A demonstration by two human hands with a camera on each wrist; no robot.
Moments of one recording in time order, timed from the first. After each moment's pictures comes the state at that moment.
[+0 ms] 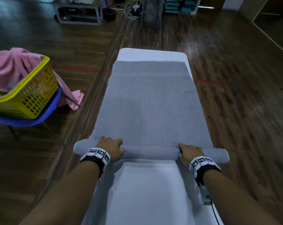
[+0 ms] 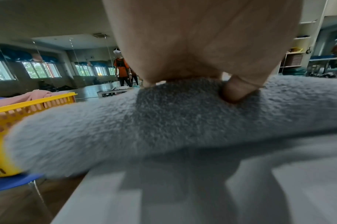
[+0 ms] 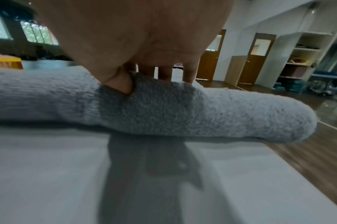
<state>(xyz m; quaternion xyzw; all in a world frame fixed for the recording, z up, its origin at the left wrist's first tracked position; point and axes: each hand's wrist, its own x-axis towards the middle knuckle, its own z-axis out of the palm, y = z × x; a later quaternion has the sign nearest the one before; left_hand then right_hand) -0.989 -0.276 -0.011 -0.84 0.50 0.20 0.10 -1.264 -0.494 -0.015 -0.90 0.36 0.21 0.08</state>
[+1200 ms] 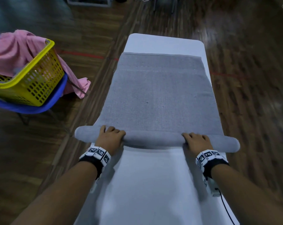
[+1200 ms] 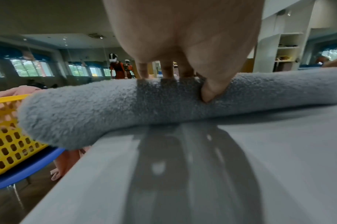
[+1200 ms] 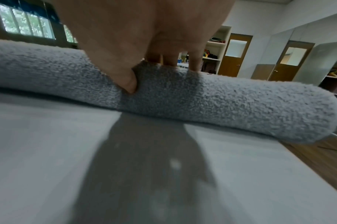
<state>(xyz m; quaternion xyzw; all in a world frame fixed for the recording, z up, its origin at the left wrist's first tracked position) -0.970 -0.279 -0.024 -0.85 0.51 0.10 0.07 -1.229 -0.531 -0.022 -0.93 0.32 0.18 0.04</state>
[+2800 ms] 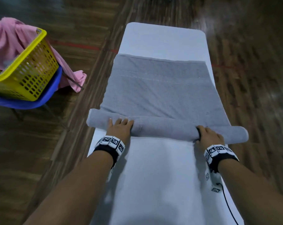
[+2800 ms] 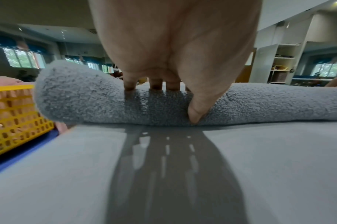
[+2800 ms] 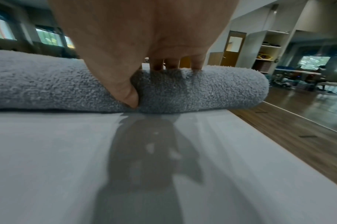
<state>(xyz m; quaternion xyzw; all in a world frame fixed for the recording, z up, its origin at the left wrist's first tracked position) -0.979 -0.316 -0.035 -0.87 0.47 0.14 0.05 -1.250 -0.544 -0.032 -0.88 0.46 0.13 0.07</state>
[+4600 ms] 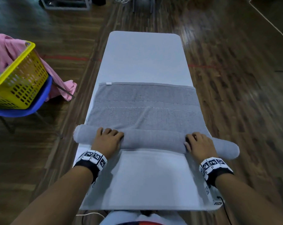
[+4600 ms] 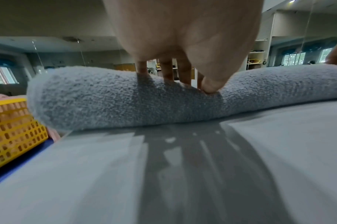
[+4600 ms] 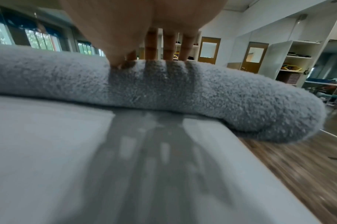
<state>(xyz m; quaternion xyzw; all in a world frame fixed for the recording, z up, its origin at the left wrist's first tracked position) -1.050 -0.243 -0.031 -0.82 0.57 0.01 0.00 -1.353 -0.461 -0.016 -0.92 0.39 0.02 0.02</state>
